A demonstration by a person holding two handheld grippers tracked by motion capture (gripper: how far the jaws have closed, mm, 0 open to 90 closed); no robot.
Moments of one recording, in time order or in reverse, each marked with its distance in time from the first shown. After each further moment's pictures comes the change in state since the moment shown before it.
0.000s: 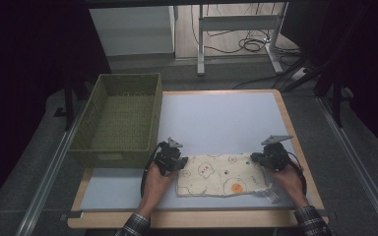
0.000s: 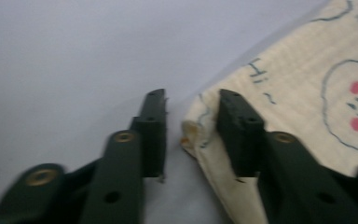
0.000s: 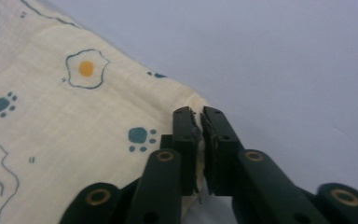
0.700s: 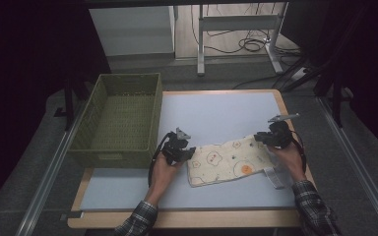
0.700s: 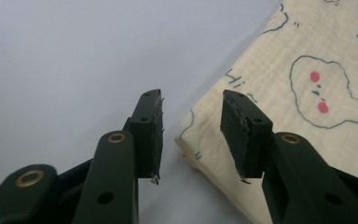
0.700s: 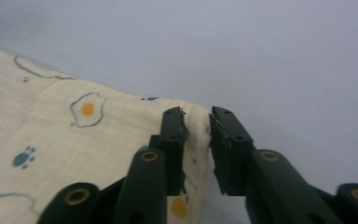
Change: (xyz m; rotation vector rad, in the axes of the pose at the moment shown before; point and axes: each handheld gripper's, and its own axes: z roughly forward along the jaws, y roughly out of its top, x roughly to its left) left arm 0.001 0.031 0.012 -0.084 0.049 0.082; right arm -0.062 0.037 0.011 -0.074 0.006 0.091
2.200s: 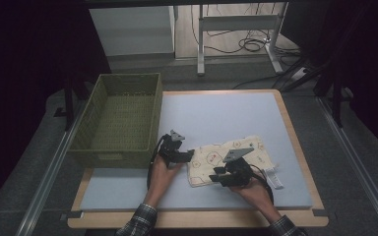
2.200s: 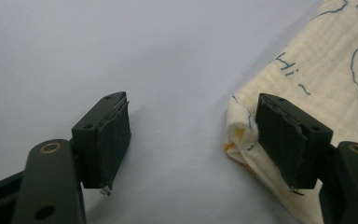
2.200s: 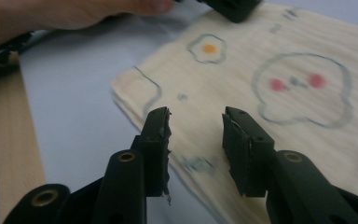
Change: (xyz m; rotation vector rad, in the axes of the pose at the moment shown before) left arm 0.016 -0.018 0.019 -0.027 0.021 -0.067; right arm 0.177 -0.028 0.019 0.042 0.330 -0.224
